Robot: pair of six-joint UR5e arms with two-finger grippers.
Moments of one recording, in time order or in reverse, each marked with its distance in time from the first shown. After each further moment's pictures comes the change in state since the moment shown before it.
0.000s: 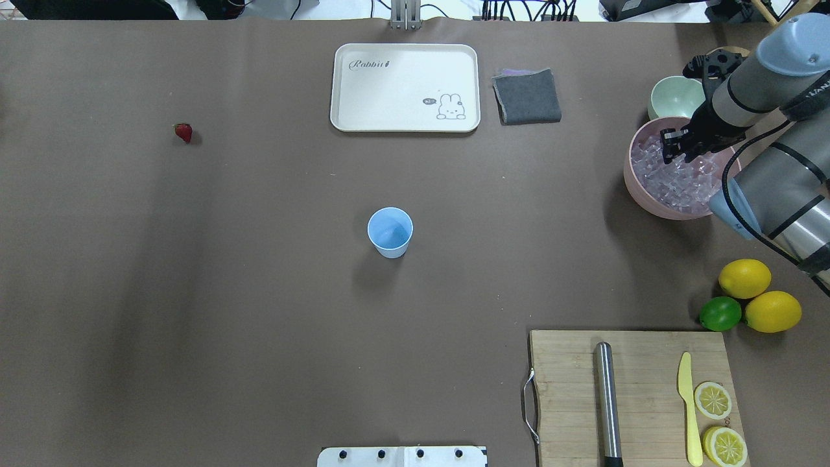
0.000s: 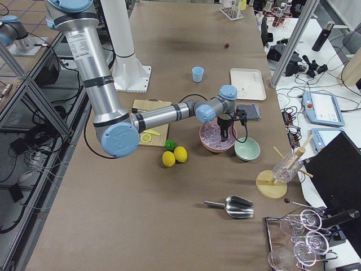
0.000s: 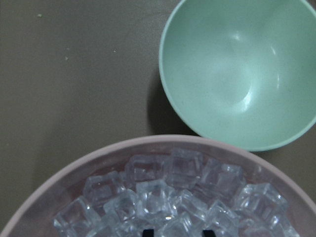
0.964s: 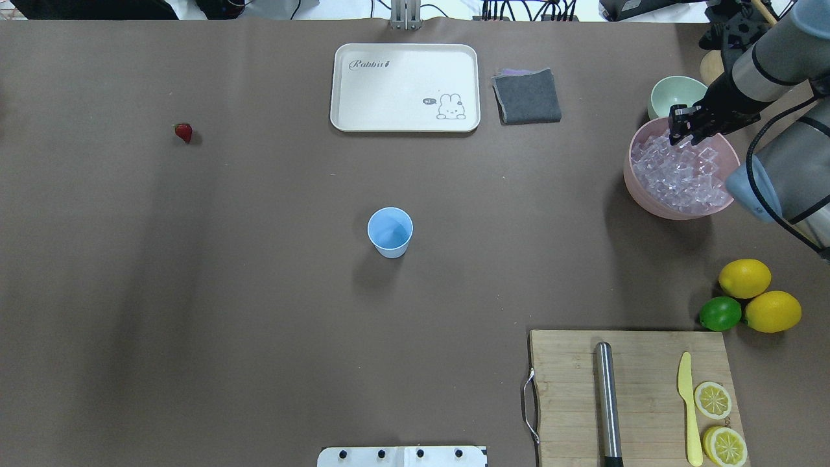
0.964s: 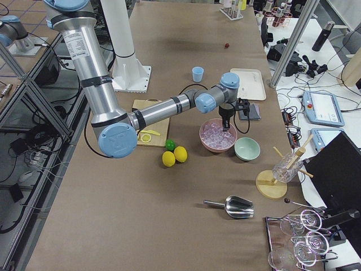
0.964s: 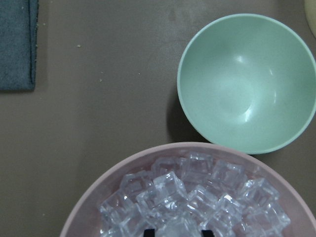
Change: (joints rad) left arm 0.003 -0.002 0.004 0.001 0.000 0.001; right arm 0.059 0.001 0.160 -0.144 0.061 0.005
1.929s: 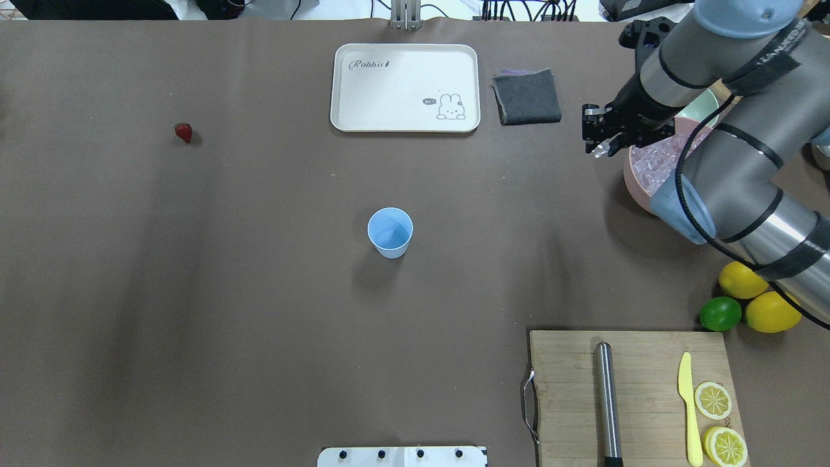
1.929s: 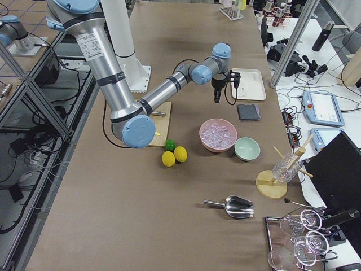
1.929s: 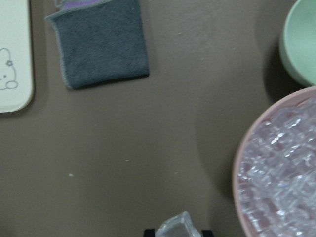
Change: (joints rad) left arm 0.000 -0.001 0.002 0.001 0.002 -0.002; right arm -0.181 0.166 0.113 -0.122 -0.032 0.359
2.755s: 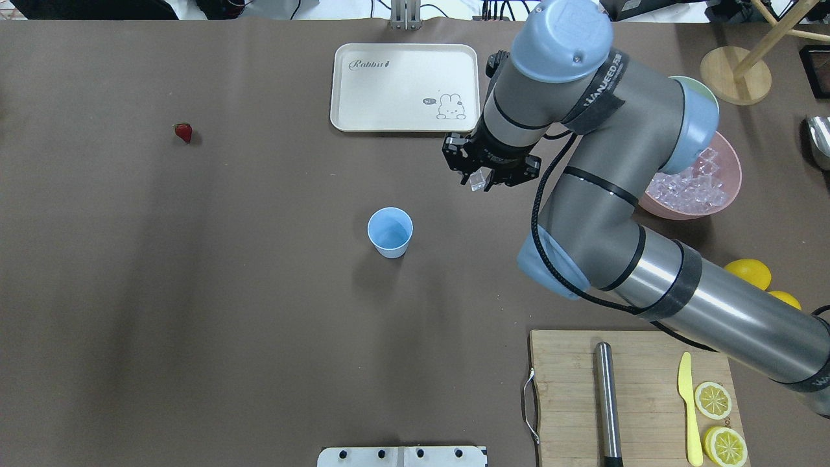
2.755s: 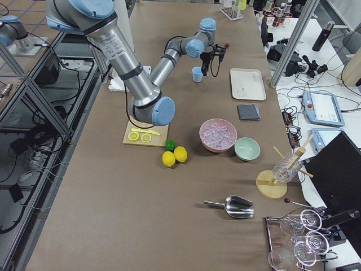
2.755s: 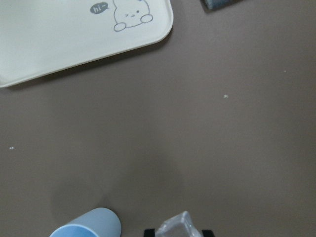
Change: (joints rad) left arm -0.001 0.006 0.002 0.000 0.005 -0.002; right arm -0.221 0.232 -0.013 -0.098 -0.115 0.322
